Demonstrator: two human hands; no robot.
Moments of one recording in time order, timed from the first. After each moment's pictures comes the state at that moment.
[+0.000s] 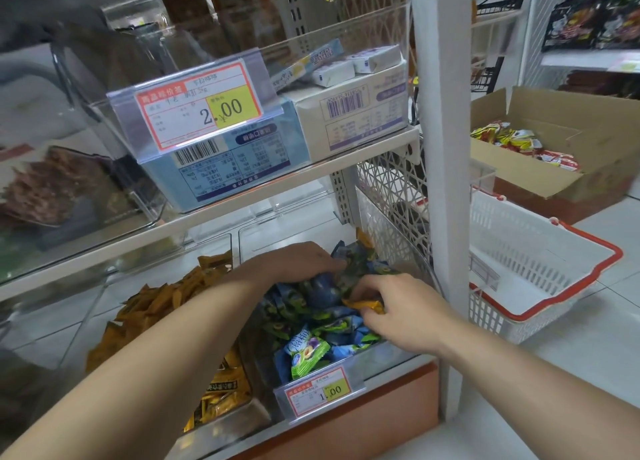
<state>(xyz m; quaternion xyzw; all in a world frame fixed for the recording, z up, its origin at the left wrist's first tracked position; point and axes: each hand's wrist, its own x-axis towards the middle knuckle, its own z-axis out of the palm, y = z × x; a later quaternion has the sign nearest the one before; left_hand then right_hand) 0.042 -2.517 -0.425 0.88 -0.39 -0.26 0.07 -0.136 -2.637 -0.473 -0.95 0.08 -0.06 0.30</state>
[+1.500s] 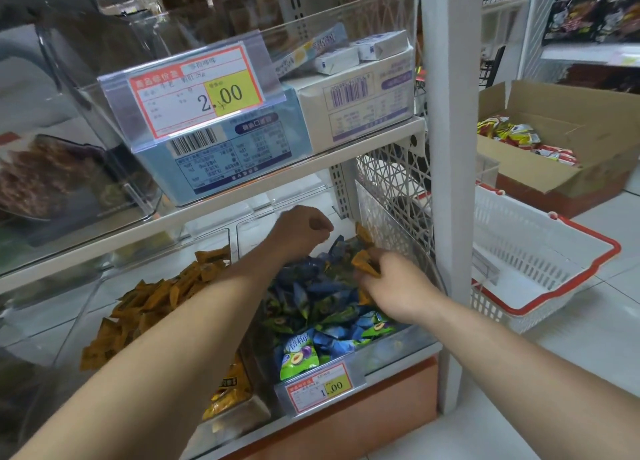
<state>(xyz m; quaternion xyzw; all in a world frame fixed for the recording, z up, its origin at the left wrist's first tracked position) 0.061 -2.525 -0.426 0.90 -0.34 -0.07 0.25 -0.109 -2.638 -0.470 -0.87 0.16 -0.07 0.45</state>
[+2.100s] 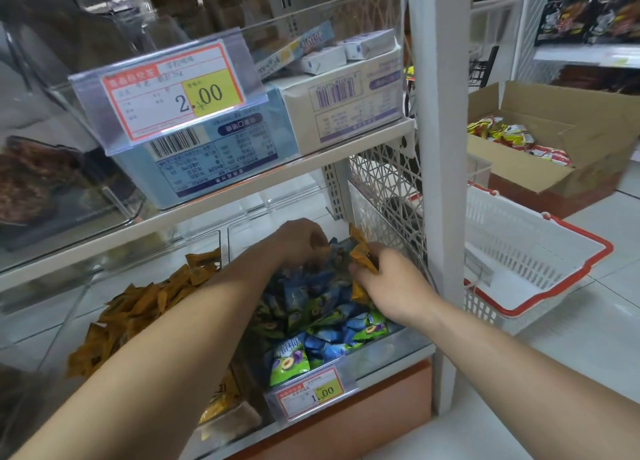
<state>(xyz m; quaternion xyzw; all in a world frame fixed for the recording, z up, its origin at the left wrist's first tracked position) 0.073 -2.534 -0.437 0.91 -0.39 -0.12 0.06 -0.113 -2.641 -0.469 -0.83 0.16 -0.12 0.51</state>
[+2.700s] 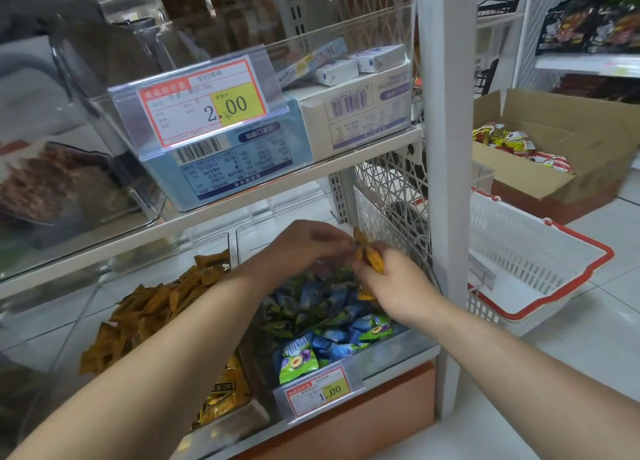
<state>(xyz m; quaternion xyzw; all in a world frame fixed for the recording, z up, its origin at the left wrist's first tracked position) 0.017 -2.510 -0.407 0.80 -0.32 -0.26 0.43 -0.115 -2.636 -0.460 -0.83 0.14 -0.14 0.52</state>
